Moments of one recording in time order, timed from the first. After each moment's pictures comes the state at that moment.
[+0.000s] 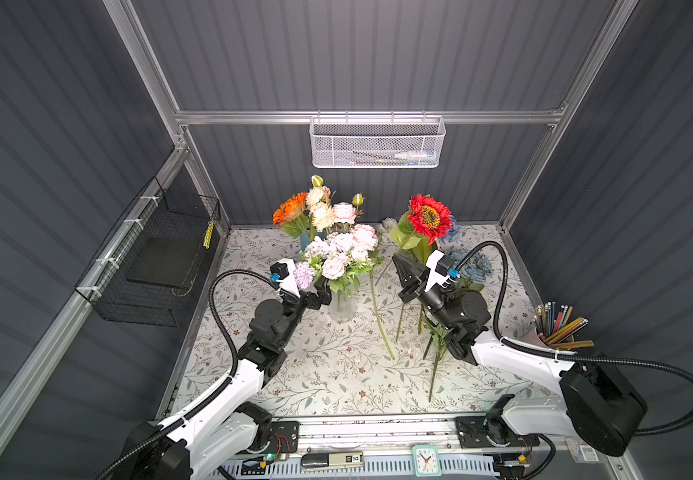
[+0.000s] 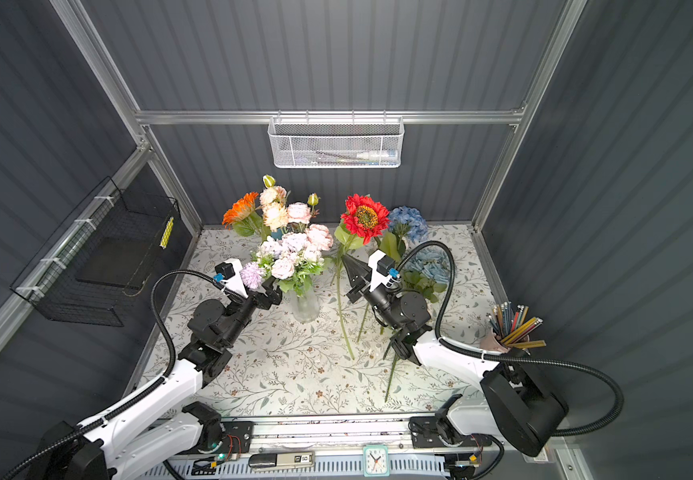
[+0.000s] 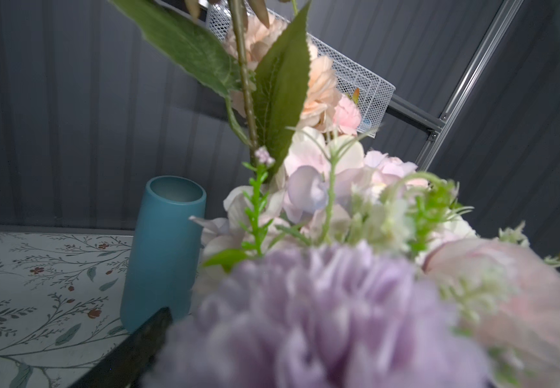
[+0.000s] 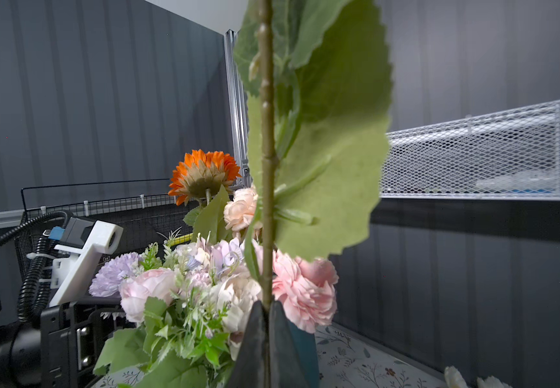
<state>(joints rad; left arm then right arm) -0.49 0.95 0.45 0.60 -0.10 -0.31 0.67 1.33 0.58 1.19 -0.13 0.13</state>
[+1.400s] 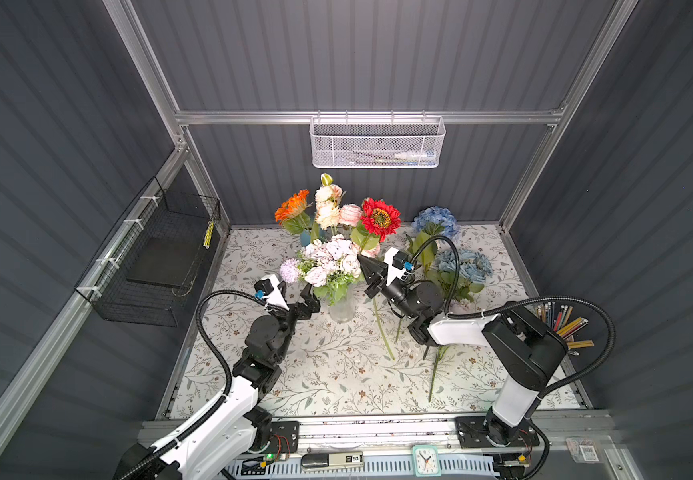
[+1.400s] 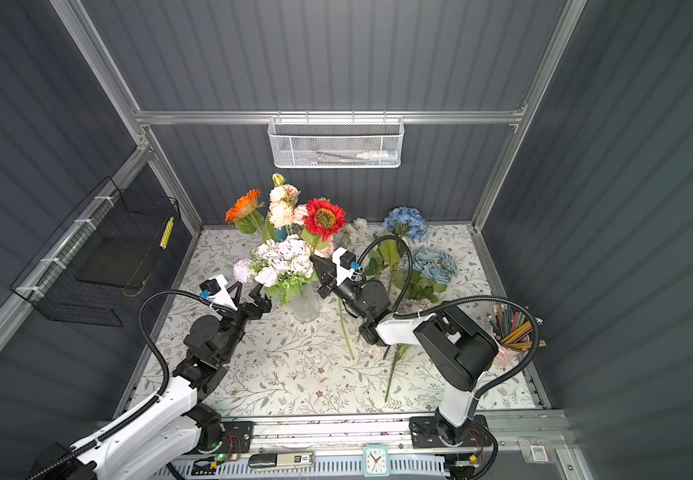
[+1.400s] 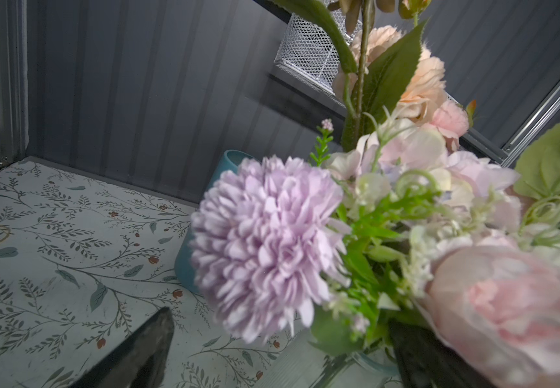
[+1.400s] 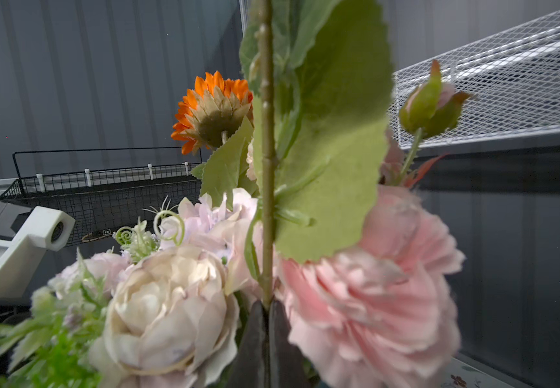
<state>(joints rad) -0.49 0.83 0.32 0.57 -0.25 -0.42 0.74 1.76 0.80 1.36 -0.15 0.16</state>
